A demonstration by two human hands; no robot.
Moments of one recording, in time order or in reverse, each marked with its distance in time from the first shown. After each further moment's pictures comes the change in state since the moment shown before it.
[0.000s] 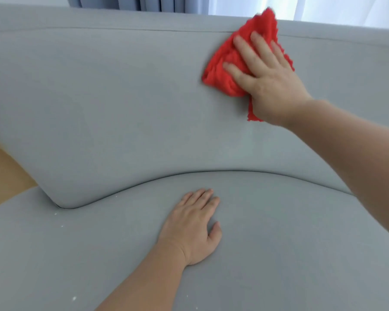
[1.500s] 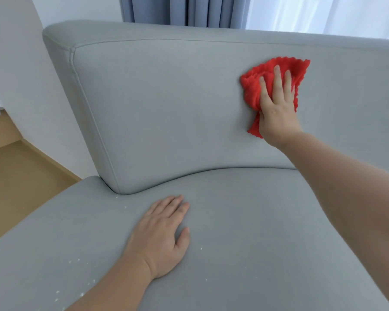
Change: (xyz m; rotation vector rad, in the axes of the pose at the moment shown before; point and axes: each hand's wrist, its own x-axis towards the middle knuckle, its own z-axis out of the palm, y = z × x) left_hand -0.125 -0.105 -0.034 0.101 0.098 -0.124; right_hand 0.001 -0.093 0.039 0.270 0.079 0.442
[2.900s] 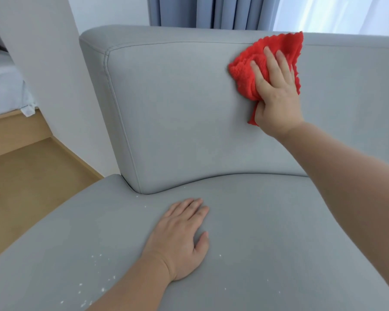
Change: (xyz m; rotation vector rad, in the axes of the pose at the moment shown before) left_hand 0.000 0.002 -0.005 -0.036 -0.037 -0.021; right_hand 0.042 -0.063 -0.008 0.105 0.168 -0.188
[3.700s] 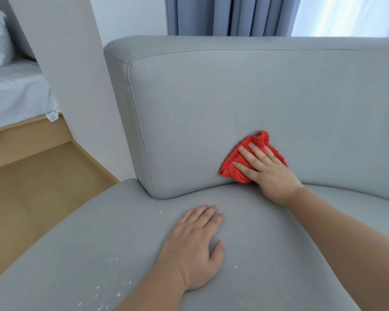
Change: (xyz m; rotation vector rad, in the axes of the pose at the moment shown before) left_hand -0.001 0.000 0.006 -0.026 0.049 0.004; right_hand -0.120 -0.010 0.071 -0.208 -0.365 -0.430
